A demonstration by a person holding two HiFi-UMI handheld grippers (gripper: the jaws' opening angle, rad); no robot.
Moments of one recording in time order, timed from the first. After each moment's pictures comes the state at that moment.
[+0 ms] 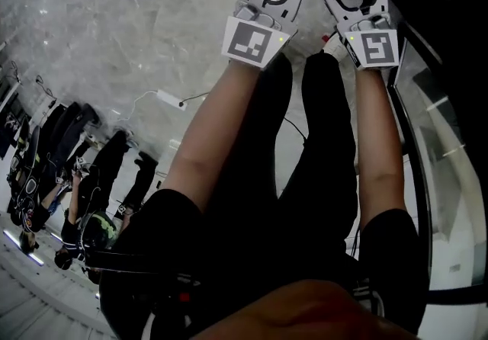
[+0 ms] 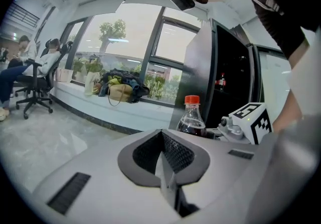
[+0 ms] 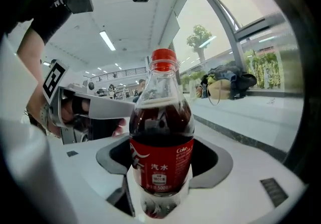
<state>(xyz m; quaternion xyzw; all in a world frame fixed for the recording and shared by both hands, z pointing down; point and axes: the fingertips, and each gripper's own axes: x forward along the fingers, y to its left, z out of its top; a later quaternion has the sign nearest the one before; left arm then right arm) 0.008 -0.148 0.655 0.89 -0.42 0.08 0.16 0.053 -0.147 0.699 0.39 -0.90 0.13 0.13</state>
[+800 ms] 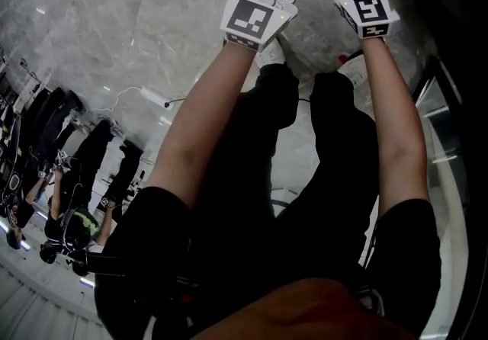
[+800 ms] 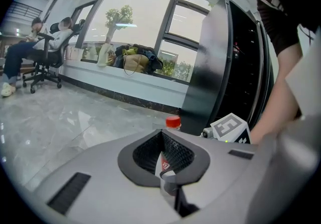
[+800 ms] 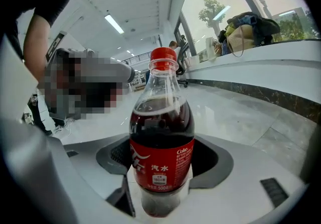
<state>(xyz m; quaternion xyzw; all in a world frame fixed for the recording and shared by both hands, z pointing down) -0.059 -0.148 0.923 0.87 -0.43 0.14 0.20 -0.035 -0.150 1.016 0.28 -0.92 0.19 0.19</state>
